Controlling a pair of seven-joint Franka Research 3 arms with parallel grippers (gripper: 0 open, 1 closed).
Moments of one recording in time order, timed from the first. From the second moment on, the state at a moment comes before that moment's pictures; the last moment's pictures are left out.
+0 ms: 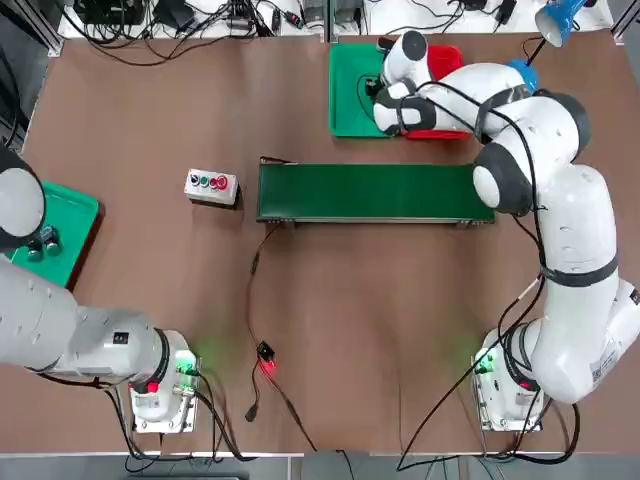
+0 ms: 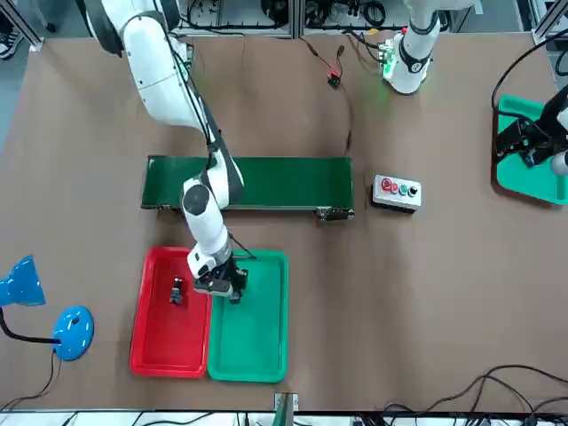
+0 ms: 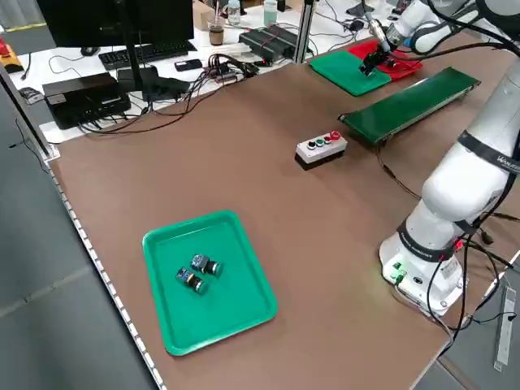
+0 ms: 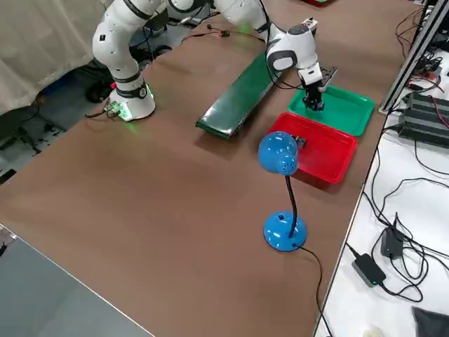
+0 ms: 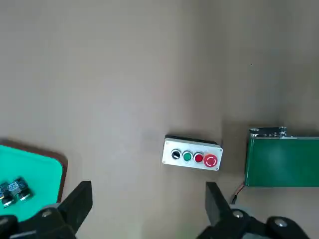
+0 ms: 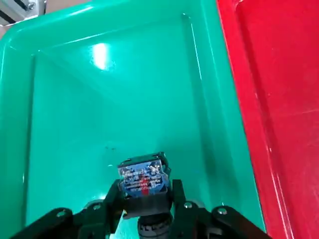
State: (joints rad) left arm -0.04 0.03 0.02 -1.51 -0.02 1.53 0.00; right arm 0.60 0.83 -0.16 -1.57 0.12 2.80 0.58
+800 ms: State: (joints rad) left arm -0.04 0.03 0.02 -1.51 -0.02 1.53 0.00; right arm 0.57 0.87 -0.16 -1.50 0.12 2.80 0.58
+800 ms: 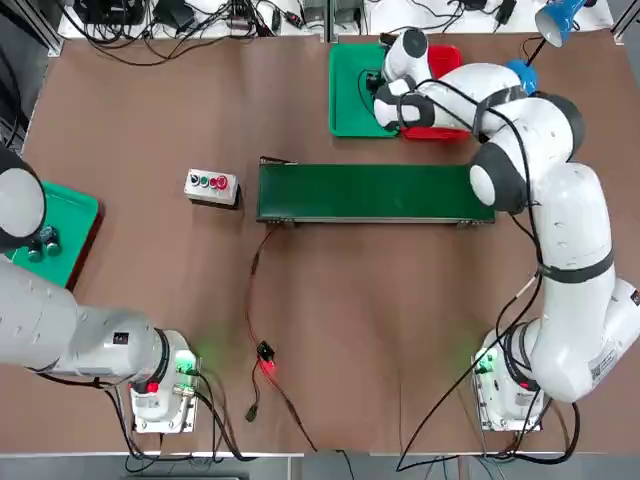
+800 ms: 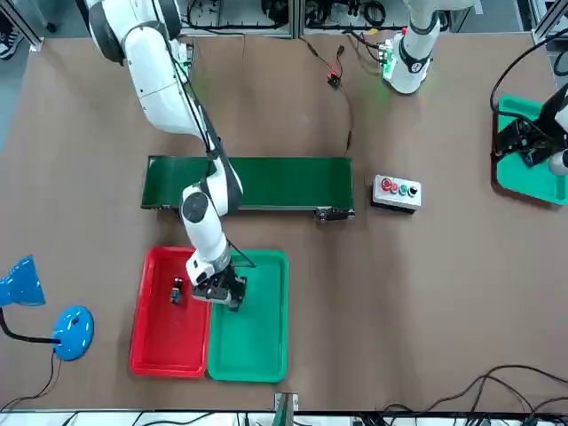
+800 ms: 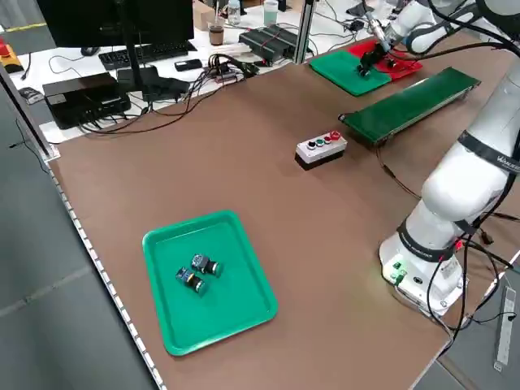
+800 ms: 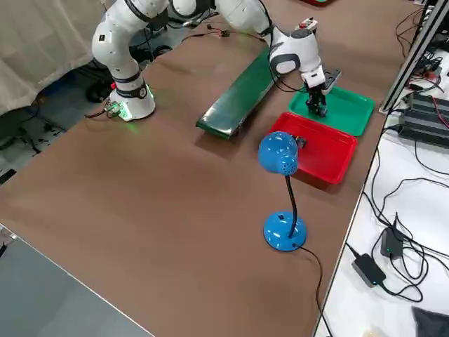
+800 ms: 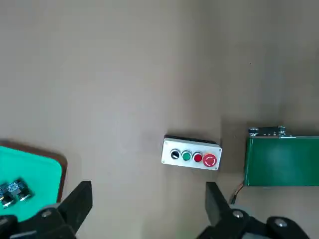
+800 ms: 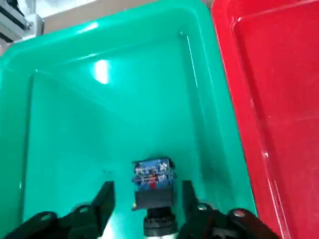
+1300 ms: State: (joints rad) left arm -0.04 0.03 0.02 -1.51 -0.02 1.53 0.00; right arm 0.54 0.86 -0.16 -1.45 0.12 2.74 0.58
